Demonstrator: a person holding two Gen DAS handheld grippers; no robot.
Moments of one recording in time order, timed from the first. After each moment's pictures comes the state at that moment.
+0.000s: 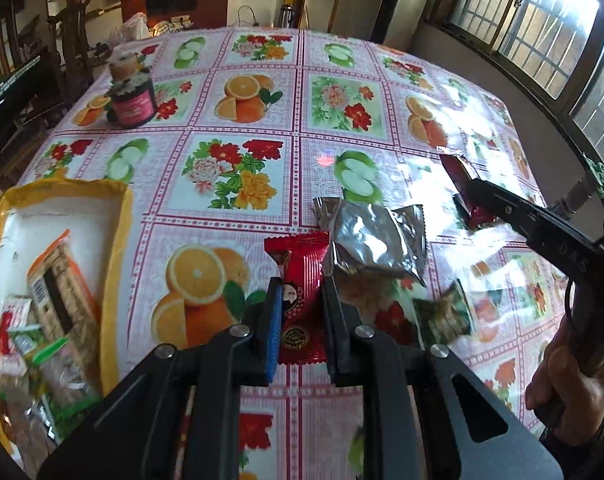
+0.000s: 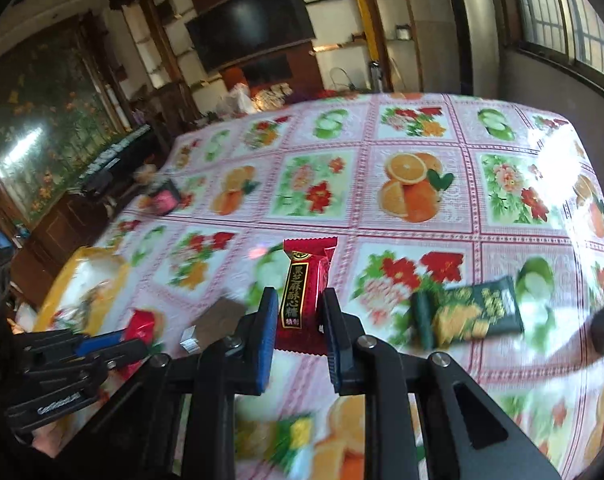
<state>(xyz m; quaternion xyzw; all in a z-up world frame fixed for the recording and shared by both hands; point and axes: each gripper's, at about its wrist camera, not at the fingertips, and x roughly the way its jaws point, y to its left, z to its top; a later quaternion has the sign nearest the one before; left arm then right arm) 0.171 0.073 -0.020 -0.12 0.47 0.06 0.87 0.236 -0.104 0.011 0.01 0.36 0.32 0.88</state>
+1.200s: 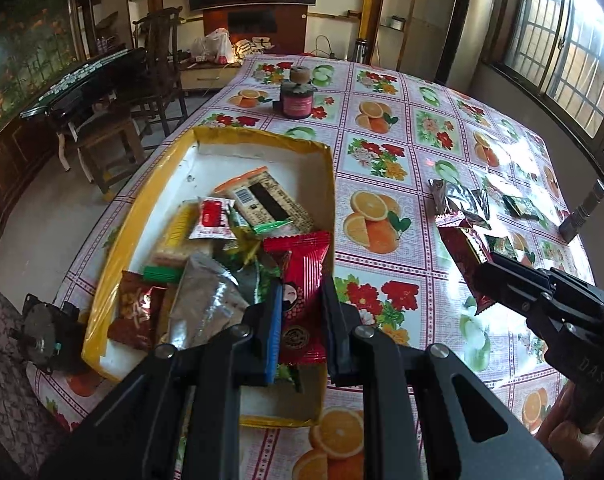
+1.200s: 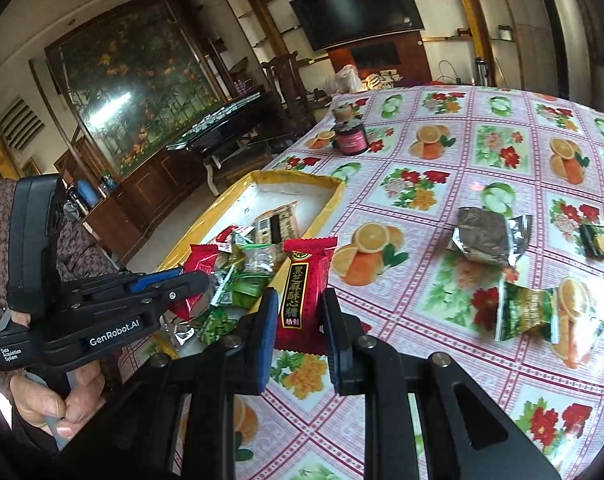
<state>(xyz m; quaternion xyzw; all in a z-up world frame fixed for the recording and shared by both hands) 0.013 0.141 0.011 -0.13 0.42 0.19 0.88 0.078 -0.008 0.016 -0.01 0.36 0.47 0.80</state>
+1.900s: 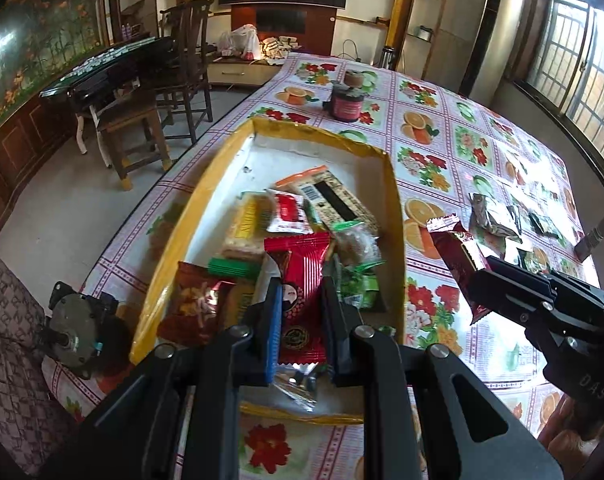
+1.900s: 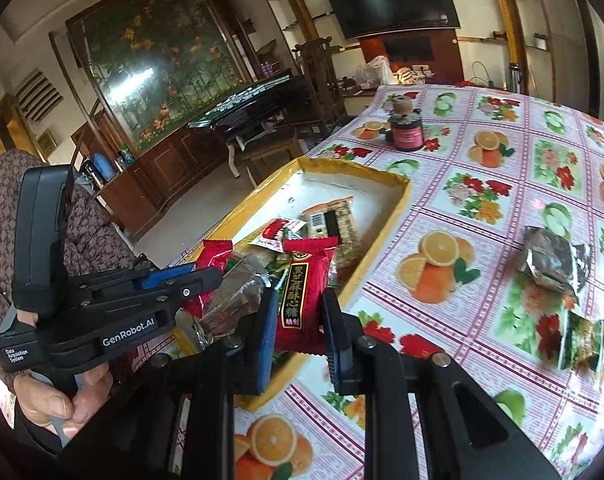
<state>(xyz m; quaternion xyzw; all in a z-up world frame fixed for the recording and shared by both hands) -0.015 0.191 0.006 -0.15 0.41 0.22 0.87 0.056 0.055 0.017 -0.04 0.36 0.51 0.78</state>
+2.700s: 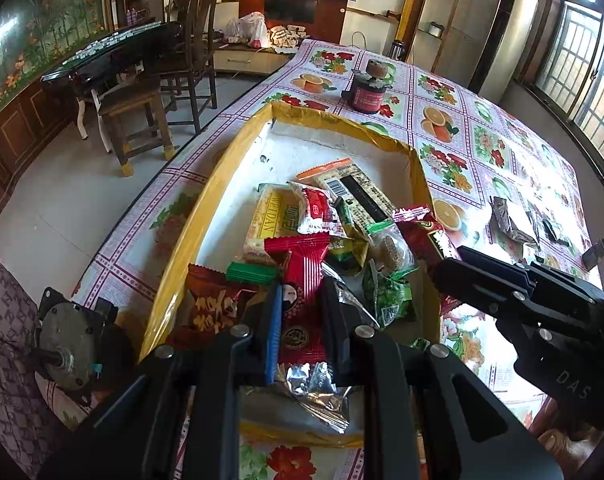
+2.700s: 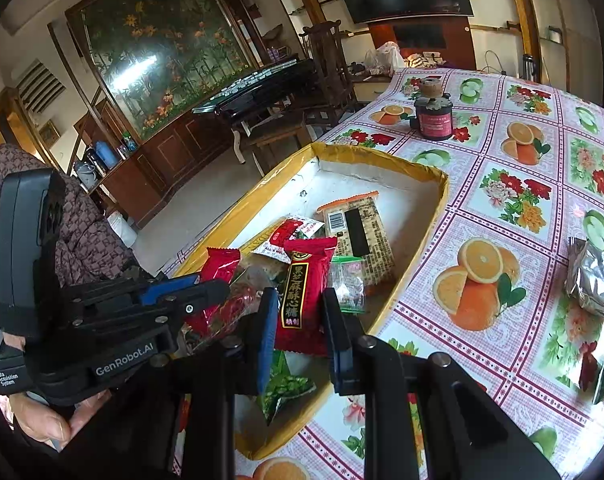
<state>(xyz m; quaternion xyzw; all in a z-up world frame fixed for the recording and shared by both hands) -0.009 0.218 -0.011 -0.17 0.43 0.22 0.86 0.063 0.101 0.003 -0.05 0.38 0.51 0.76</state>
